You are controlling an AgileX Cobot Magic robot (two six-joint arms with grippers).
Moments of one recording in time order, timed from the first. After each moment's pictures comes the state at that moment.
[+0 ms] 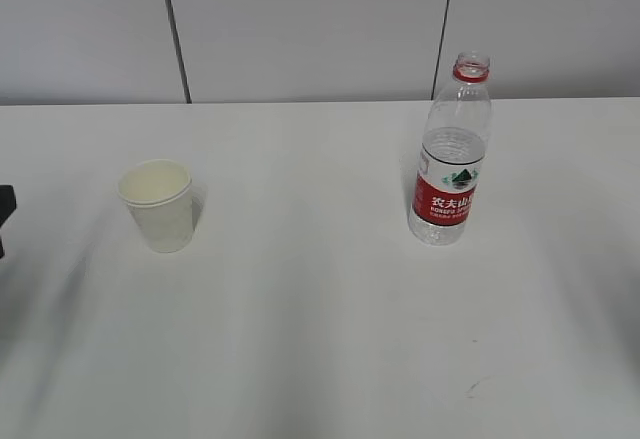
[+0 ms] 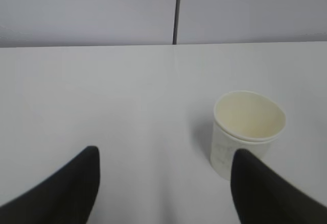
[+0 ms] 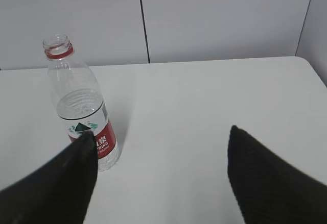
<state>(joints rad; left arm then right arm) -0.10 1.11 -0.20 0.04 -0.52 -0.05 -0.02 0.57 -0.39 0.19 0.17 -0.14</state>
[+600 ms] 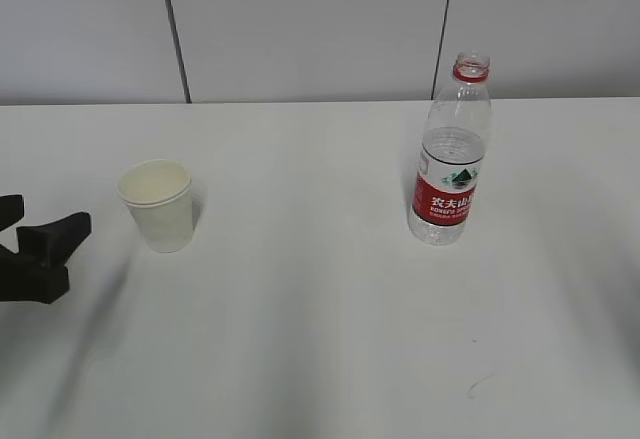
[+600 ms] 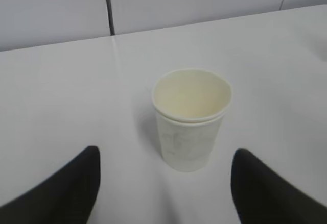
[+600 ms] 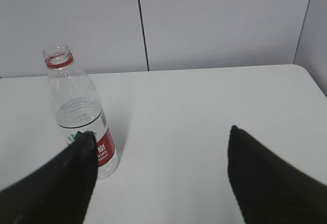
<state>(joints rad) -0.10 1.46 -0.20 0.29 -0.88 -0.11 -0.02 0.57 -0.39 0.19 0.14 -0.14</state>
